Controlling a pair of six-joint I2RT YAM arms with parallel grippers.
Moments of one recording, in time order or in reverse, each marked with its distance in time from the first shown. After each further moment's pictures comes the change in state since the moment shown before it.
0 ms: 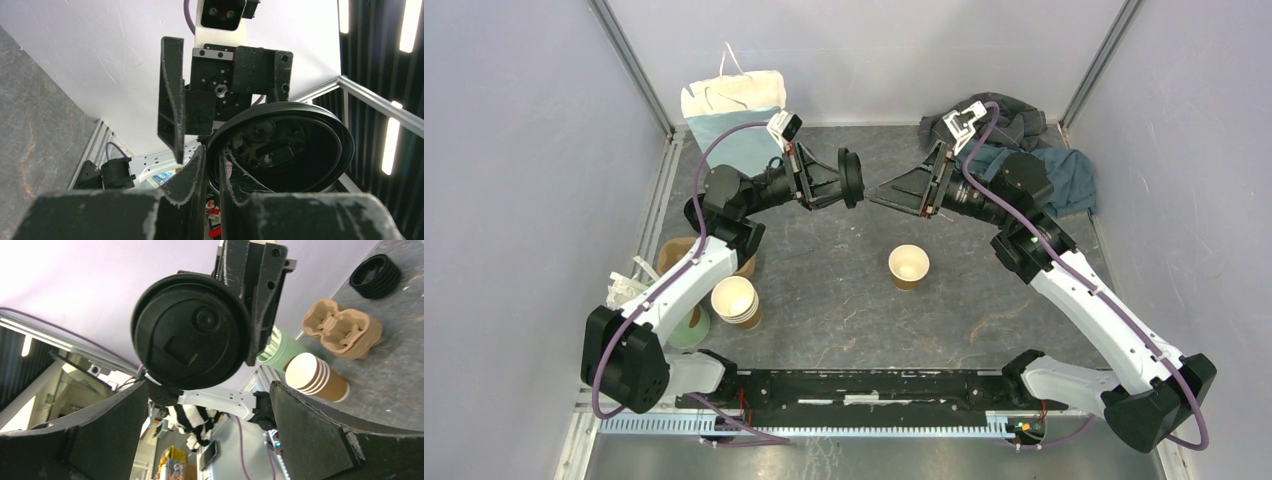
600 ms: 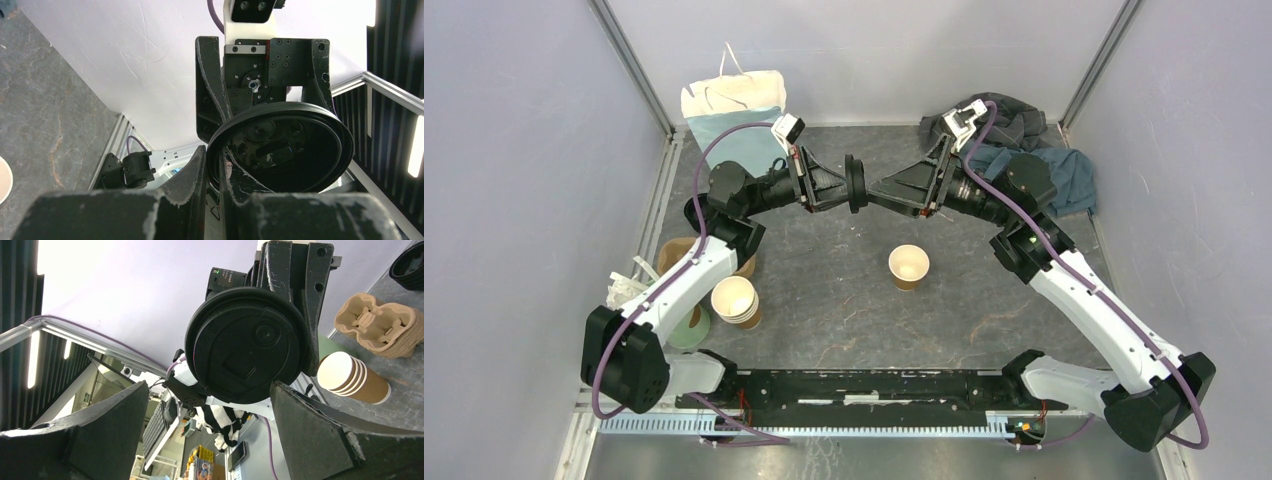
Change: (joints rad) left arm -0.001 0.000 0.001 -0.106 0.023 0.127; right arm 0.006 0.003 -0.002 0.092 -0.020 0.165
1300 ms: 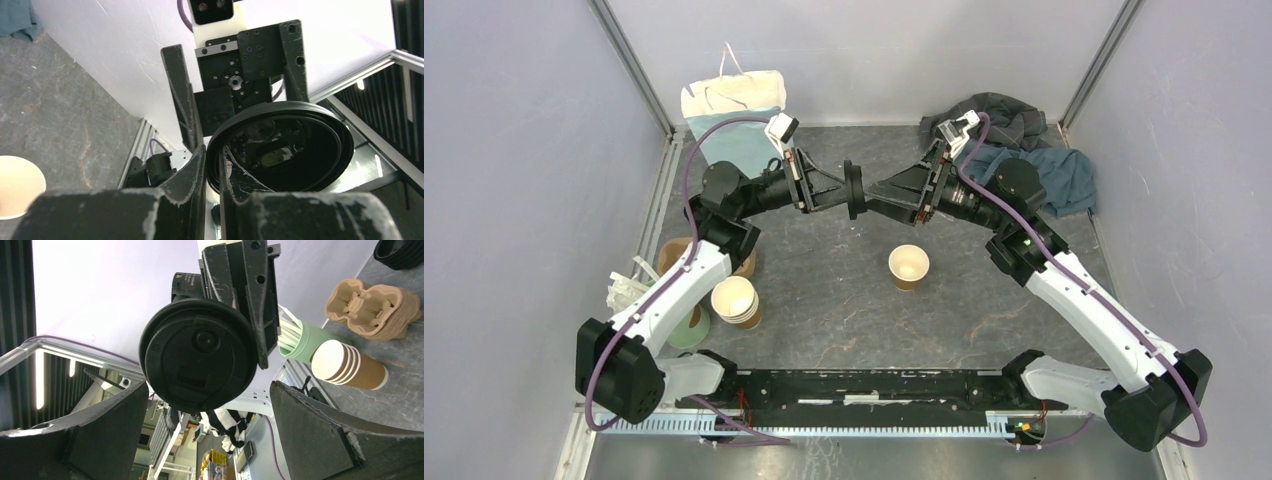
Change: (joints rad) left arm 0.000 -0.051 0.008 -0.067 -0.002 0.150; right arm 0.007 0.000 -0.053 -0.036 0.042 0.029
